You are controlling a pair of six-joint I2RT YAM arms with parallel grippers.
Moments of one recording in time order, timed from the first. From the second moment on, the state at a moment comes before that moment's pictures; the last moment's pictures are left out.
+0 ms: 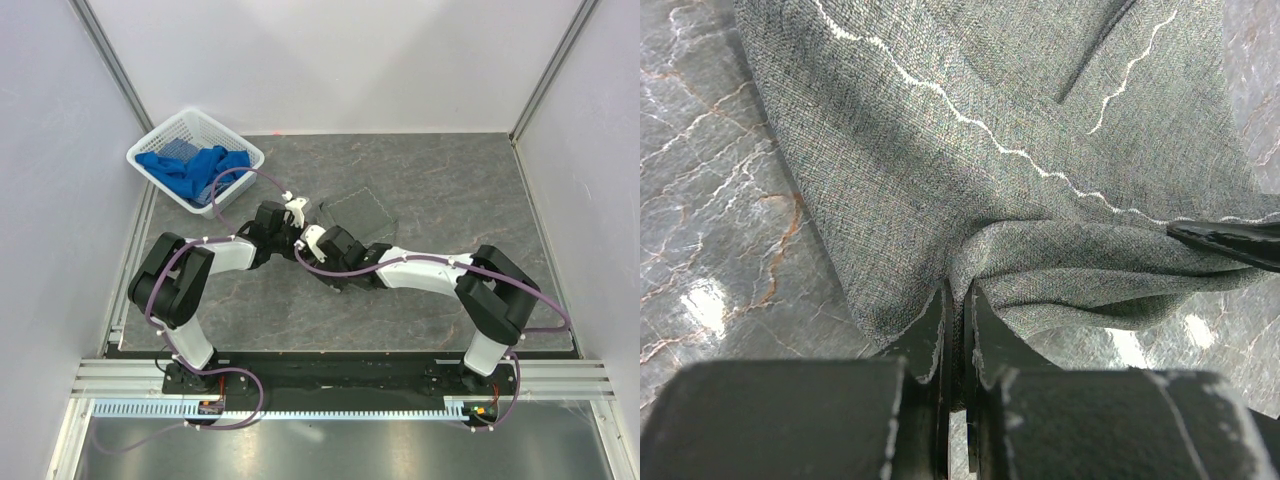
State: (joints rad) left arm -0.47 1.74 0.80 0.21 0.40 -0.23; right arm 0.92 1.71 1.04 -0.24 0.19 -0.14
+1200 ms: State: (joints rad) left arm -0.47 1.63 0.81 0.14 0.38 -0.24; right arm 0.97 1.79 1.01 -0.13 0.31 -0.12
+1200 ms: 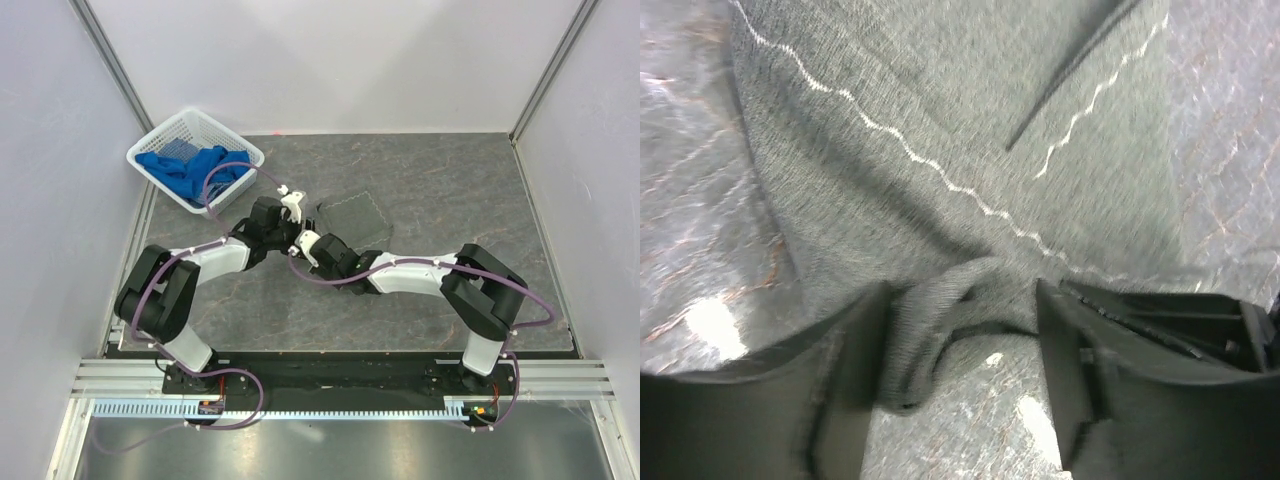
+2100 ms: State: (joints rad) left arm -0.38 1.49 0.60 0.22 0.22 -0.32; right arm 0.86 1.89 1.22 -0.33 -0.35 -0.20
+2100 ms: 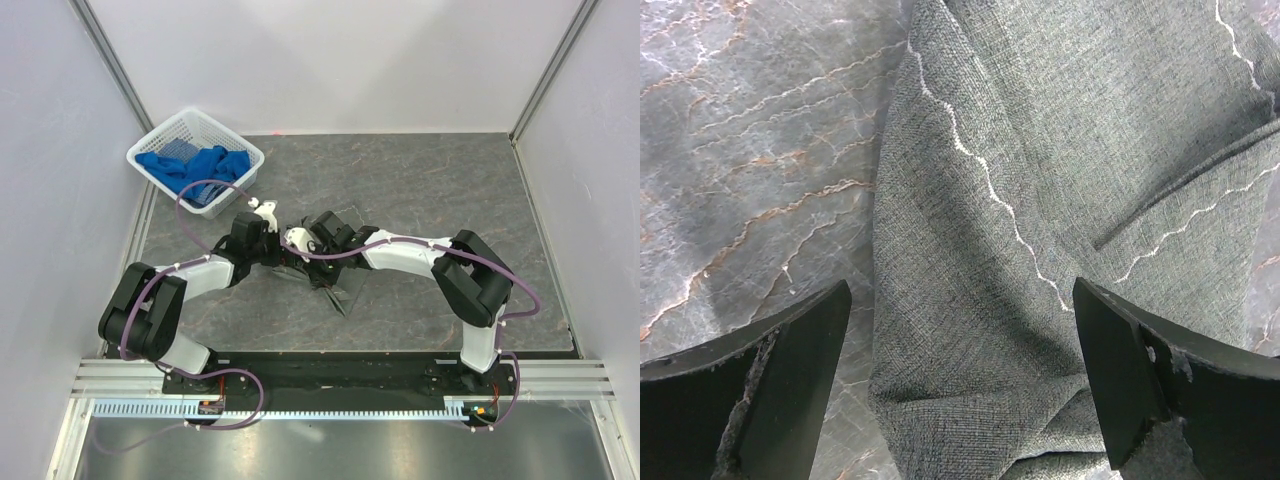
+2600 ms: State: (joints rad) left arm -0.31 1.48 0.61 0.24 0.22 -0.35; right arm 0.73 1.88 1.18 -0.35 -0.29 -0.04
